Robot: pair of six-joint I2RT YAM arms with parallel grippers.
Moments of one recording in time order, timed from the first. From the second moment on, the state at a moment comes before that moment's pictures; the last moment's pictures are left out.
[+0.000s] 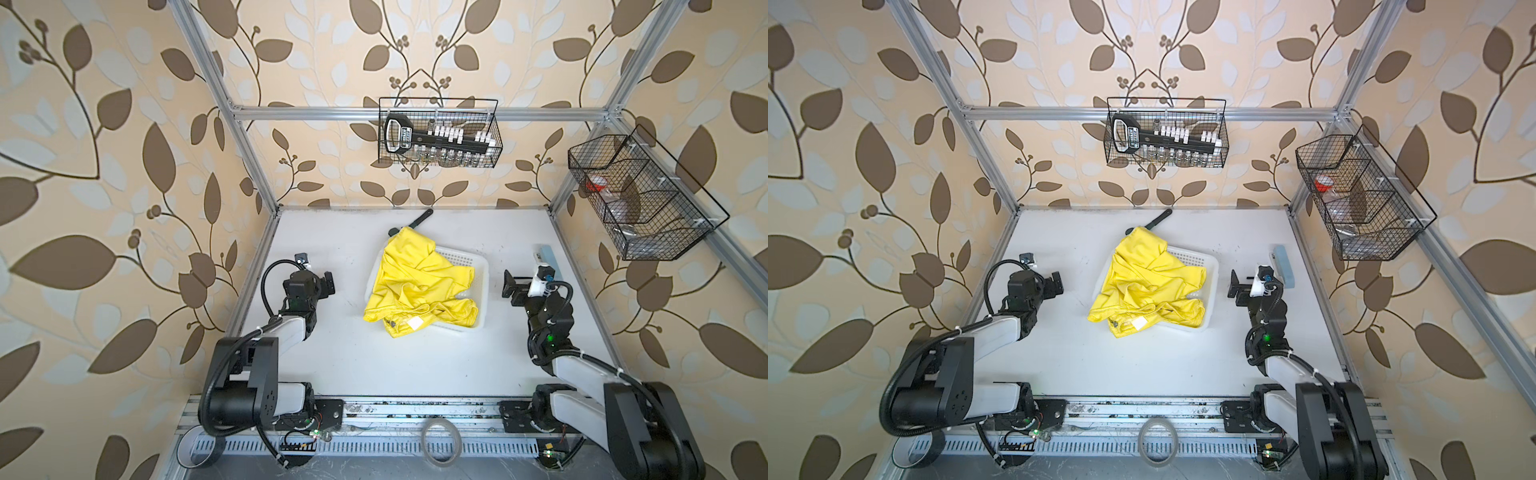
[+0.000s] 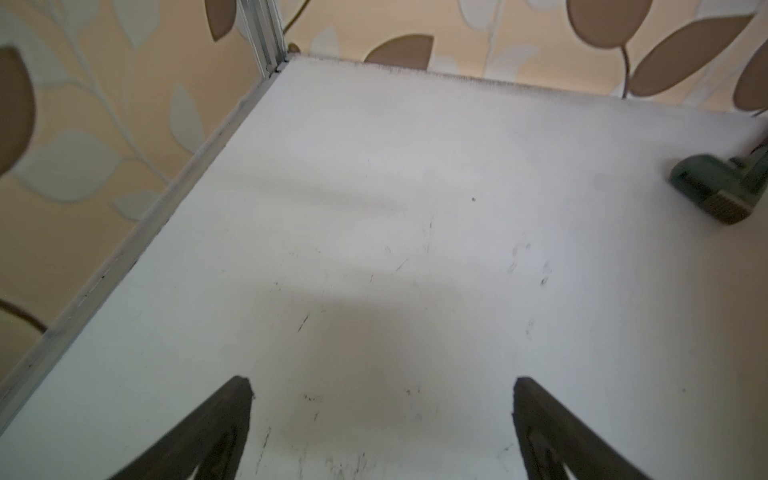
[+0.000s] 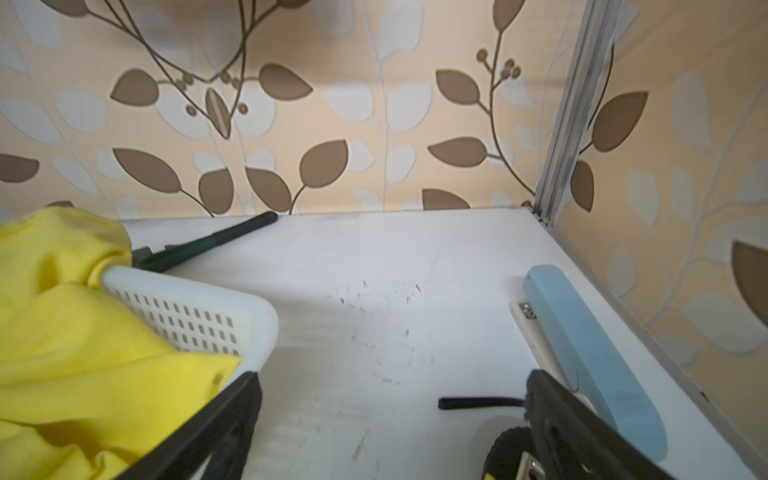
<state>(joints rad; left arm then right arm) 0.02 1.28 0.44 0.37 -0.17 -0.15 -0.01 1.04 0.16 0.83 0.07 0.02</state>
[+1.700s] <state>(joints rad) -0.78 2.11 1.63 -0.76 -0.24 -0.44 0.24 1.15 0.69 -0.32 -0.20 0.25</state>
